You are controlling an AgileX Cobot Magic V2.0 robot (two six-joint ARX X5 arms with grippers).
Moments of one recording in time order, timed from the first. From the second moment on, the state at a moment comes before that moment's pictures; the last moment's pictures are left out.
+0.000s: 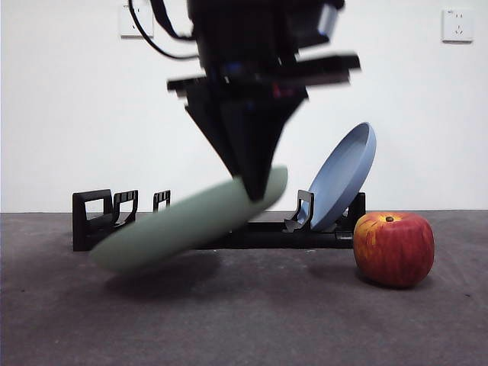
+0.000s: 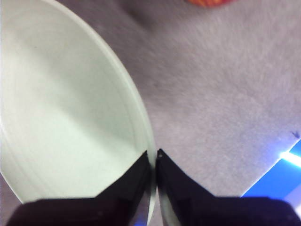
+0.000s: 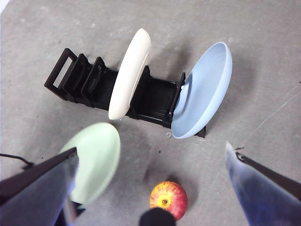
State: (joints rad) left arm -1.00 1.80 1.48 -0.99 -0.20 -0.17; right arm 0.24 1.41 1.87 -1.21 -0.26 0.00
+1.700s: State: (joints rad) left arm -1.02 1.43 1.52 -0.91 -0.11 -0.18; right arm 0.24 1.41 1.87 -1.35 -0.25 -0.02
